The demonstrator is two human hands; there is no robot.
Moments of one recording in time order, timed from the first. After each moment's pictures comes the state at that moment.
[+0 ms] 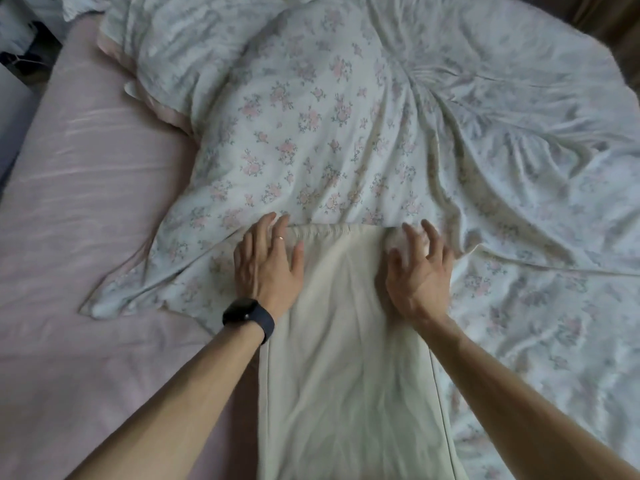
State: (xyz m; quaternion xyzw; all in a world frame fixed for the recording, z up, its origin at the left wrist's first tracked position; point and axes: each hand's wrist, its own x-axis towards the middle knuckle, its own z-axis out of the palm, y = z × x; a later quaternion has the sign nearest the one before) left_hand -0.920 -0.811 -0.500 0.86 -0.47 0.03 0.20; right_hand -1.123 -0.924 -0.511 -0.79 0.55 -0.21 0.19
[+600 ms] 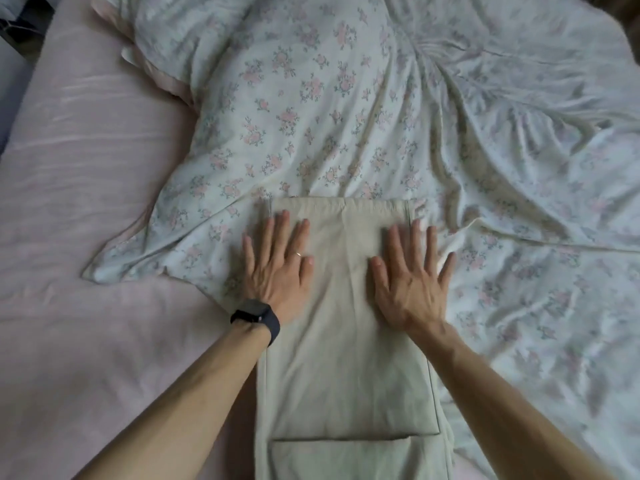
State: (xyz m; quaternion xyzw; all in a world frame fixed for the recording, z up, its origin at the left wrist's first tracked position) left_hand -0.956 -0.773 -0.513 0.86 -0.50 -0.09 0.04; right_hand -1.150 -0.880 -0.511 -0.83 0.53 0.02 0.16
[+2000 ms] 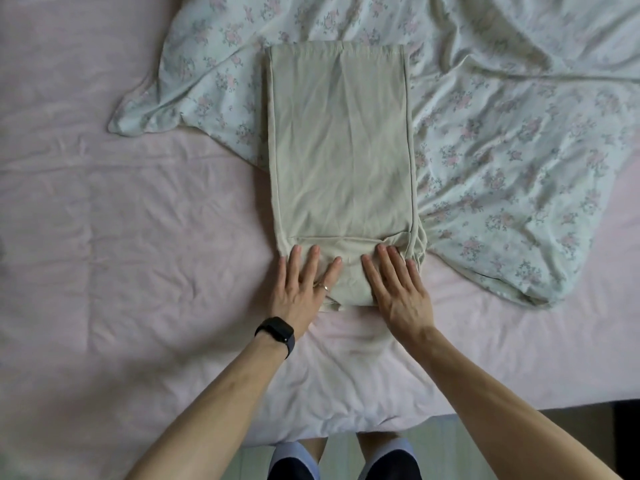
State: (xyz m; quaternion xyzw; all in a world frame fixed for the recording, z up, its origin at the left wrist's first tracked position) left_hand -1.129 -0.518 -0.522 0.75 -0.66 -0.02 -0.07; right_hand -1.317 -0.626 -0.527 -0.94 0.34 0.02 0.02
